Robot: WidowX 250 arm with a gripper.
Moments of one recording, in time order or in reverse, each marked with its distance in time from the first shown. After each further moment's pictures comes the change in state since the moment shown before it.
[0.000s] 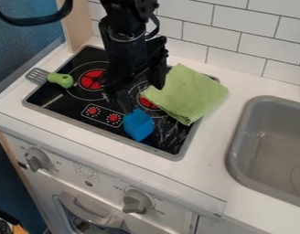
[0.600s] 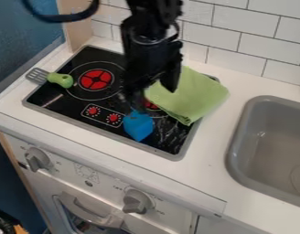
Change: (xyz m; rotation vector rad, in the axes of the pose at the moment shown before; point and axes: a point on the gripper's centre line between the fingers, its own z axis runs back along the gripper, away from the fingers) arm -0.014 -0.023 -0.010 0.044 -0.040 -0.015
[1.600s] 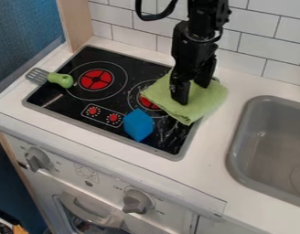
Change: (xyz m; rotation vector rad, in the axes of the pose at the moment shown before) arm 0.009 -0.069 -0.065 0.112 0.035 0.104
